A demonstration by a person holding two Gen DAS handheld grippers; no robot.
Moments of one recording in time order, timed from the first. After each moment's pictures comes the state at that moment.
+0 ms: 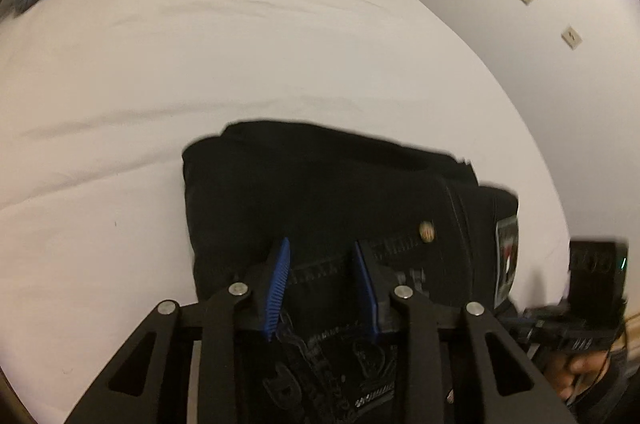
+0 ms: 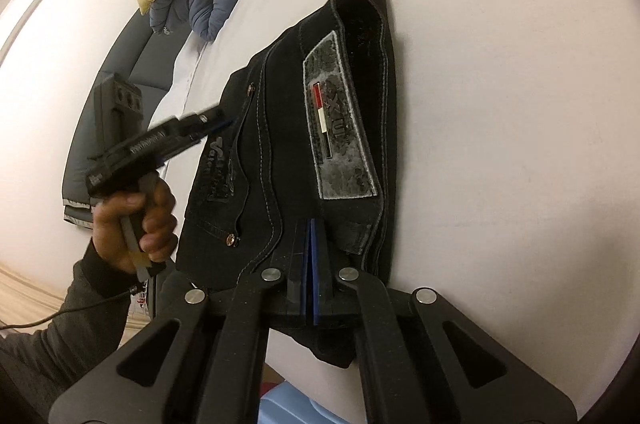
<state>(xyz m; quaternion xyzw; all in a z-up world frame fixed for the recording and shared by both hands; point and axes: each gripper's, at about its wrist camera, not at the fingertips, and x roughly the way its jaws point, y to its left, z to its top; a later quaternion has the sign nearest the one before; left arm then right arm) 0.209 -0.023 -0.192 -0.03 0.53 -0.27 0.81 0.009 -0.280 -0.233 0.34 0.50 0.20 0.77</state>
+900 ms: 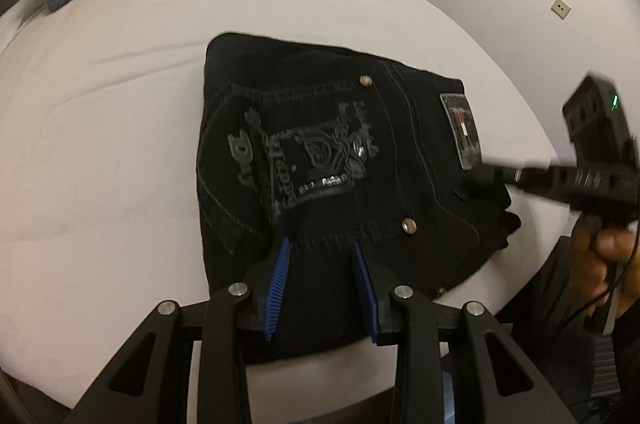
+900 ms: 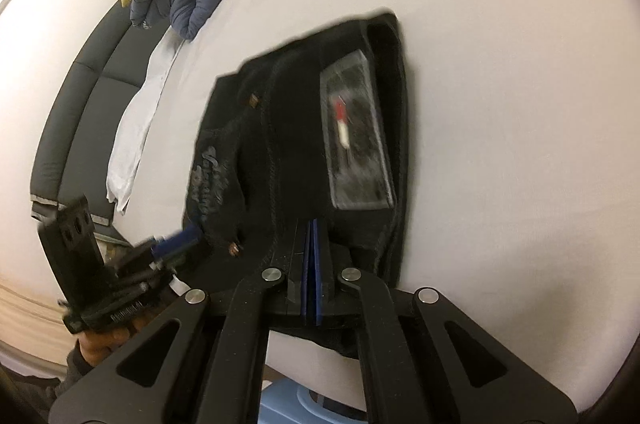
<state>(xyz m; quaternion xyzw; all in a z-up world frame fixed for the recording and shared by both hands) 0.058 0.008 -0.186 -0.01 0.52 -0.24 0.82 0.007 -0.262 -0.181 0.29 0.50 0.15 0.80</state>
